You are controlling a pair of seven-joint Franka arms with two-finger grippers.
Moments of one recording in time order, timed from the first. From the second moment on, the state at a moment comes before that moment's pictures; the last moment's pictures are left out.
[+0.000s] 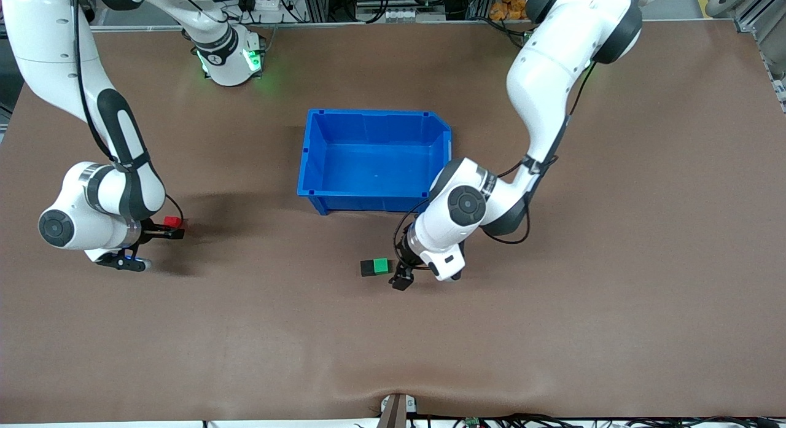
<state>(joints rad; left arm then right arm) -0.52 0.90 -0.15 -1.14 -0.12 2.29 -1.82 0.00 0.59 -0.18 -1.87 0.08 2.18 -0.03</state>
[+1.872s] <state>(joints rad) -0.08 0.37 -0.14 -1.15 -0.01 1.53 -1.00 0.01 0.60 -0.17 -1.80 0.20 2.02 0.11</state>
